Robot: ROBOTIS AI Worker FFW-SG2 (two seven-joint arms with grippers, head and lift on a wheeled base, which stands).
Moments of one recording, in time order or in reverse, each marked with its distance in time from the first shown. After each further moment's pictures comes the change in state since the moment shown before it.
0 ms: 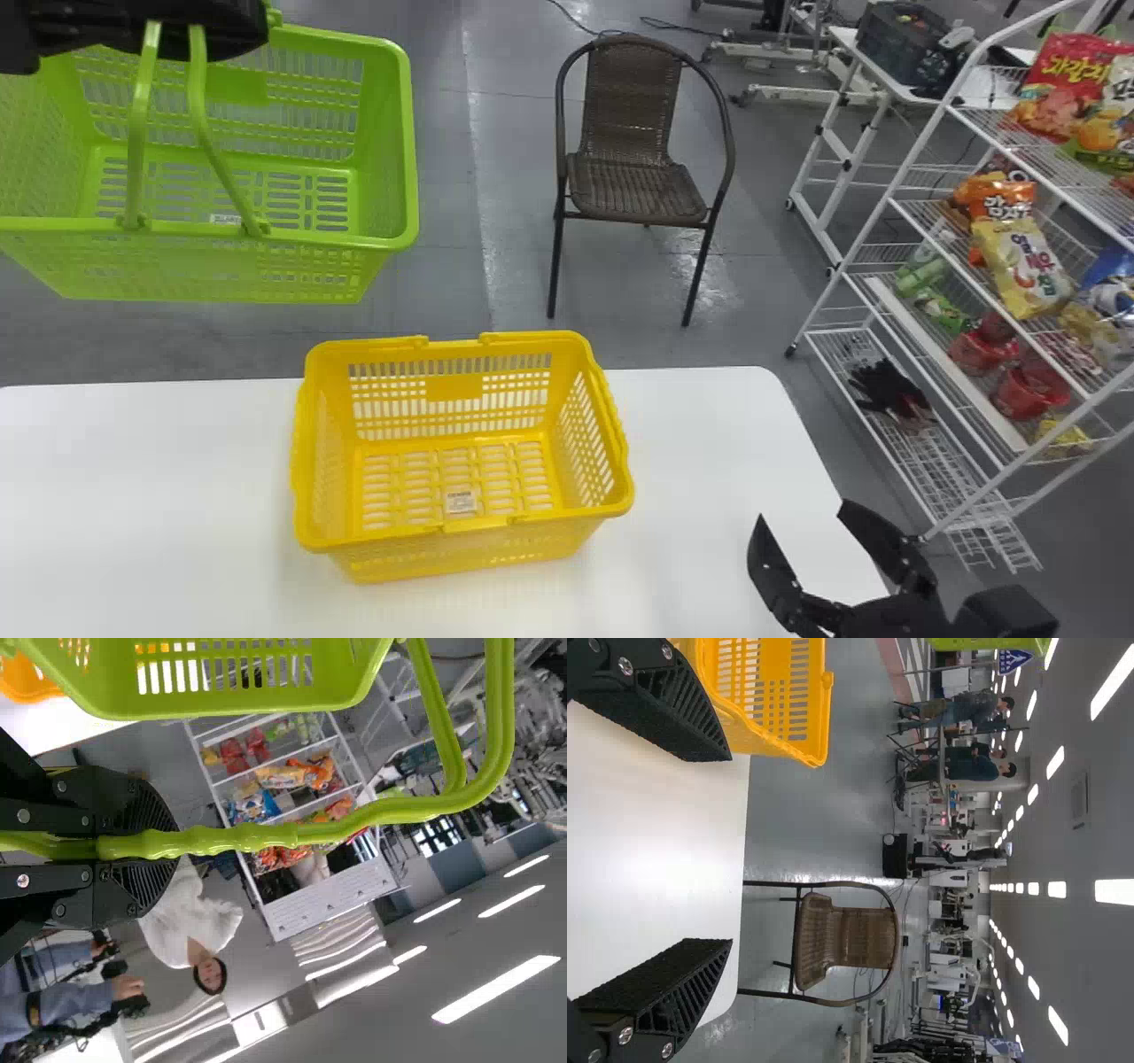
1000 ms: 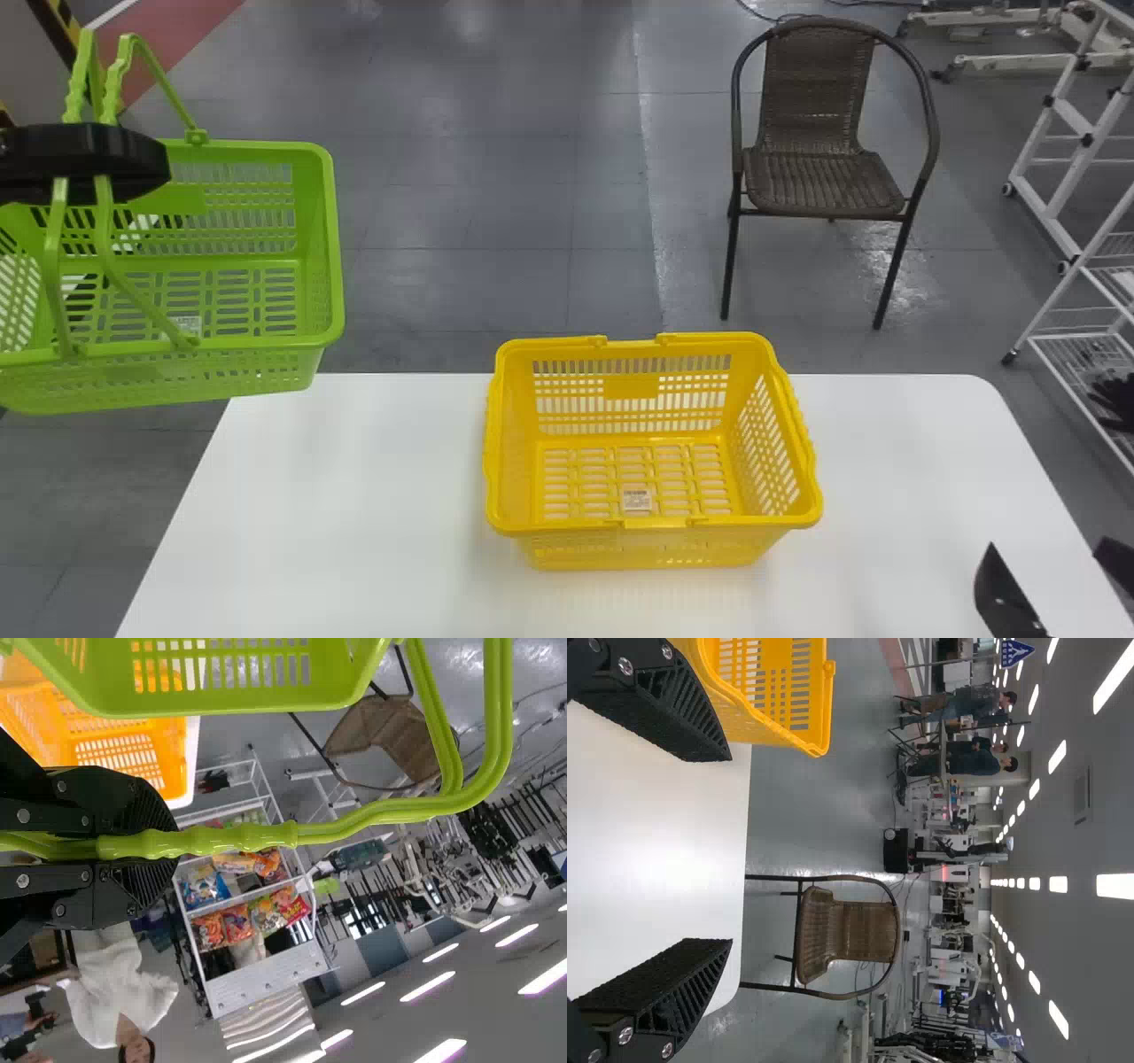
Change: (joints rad) left arm 0.335 0.471 0.088 -0.184 0.099 0.000 -0.122; right arm -0.019 0.000 -0.027 0.031 0.000 -0.006 0.009
